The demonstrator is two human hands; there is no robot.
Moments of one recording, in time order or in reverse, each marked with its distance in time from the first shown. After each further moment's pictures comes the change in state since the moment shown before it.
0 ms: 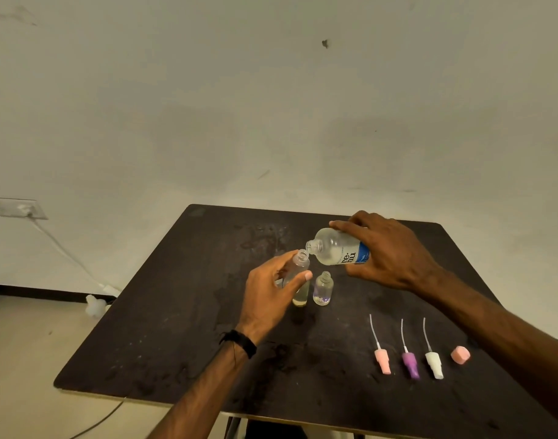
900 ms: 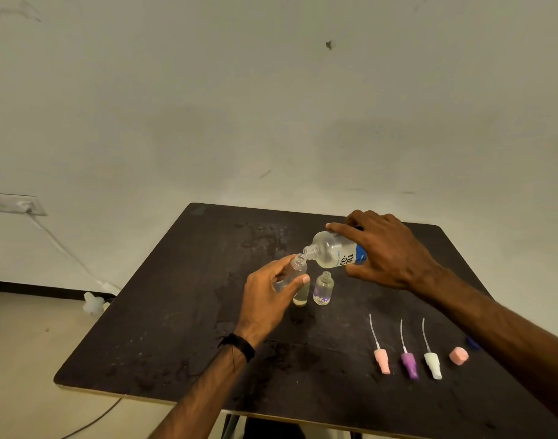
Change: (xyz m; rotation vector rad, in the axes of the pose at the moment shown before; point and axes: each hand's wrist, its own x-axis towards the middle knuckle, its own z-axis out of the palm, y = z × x) left_hand -0.007 -0.010 -0.002 -0.016 0.009 -0.040; right_hand 0.005 -0.010 -0.008 -0.173 -0.057 -0.050
